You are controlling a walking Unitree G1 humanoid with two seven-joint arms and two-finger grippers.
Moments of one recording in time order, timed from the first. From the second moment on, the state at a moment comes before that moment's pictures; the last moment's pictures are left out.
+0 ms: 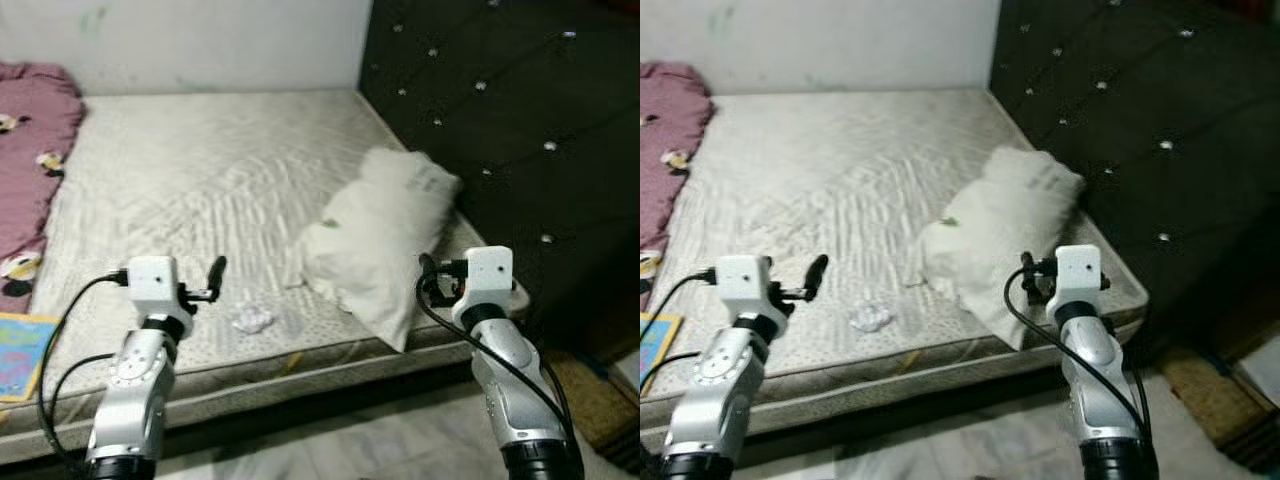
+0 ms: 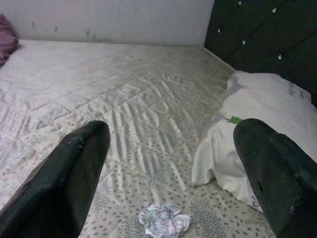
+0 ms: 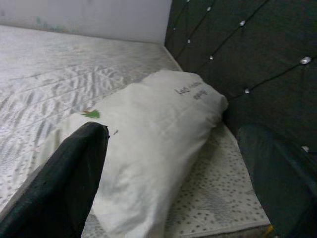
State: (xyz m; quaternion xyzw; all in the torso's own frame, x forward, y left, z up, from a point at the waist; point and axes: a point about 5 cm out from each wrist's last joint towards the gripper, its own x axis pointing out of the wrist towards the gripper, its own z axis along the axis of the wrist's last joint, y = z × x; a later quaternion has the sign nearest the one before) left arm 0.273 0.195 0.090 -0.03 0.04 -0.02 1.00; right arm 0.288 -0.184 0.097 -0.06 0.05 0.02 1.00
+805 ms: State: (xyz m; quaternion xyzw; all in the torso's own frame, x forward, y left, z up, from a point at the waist) left arm 0.269 0.197 0.086 -0.05 0.05 -0.03 1.00; right arm 0.288 -0.174 0.097 -0.04 0.04 0.04 1.00
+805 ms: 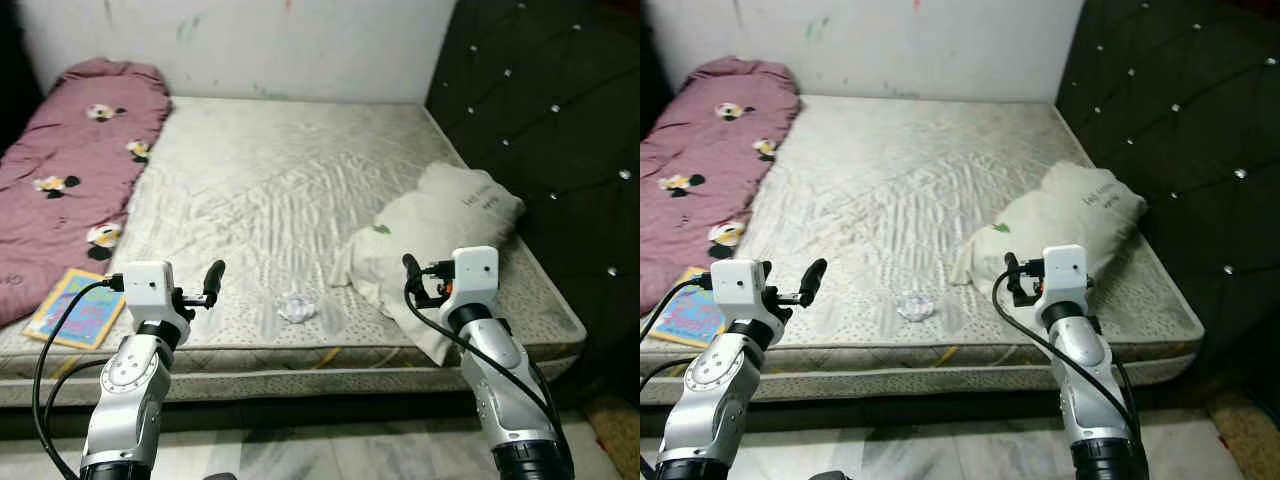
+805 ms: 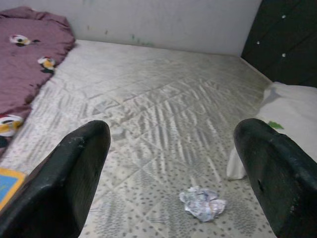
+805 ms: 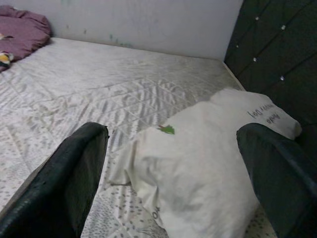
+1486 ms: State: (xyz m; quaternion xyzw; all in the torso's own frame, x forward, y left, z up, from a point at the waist) left arm 0.272 0.197 0.092 -0.05 0.04 -0.04 1.00; right arm 0.292 -0.169 0.101 -0.04 0.04 0.05 1.00
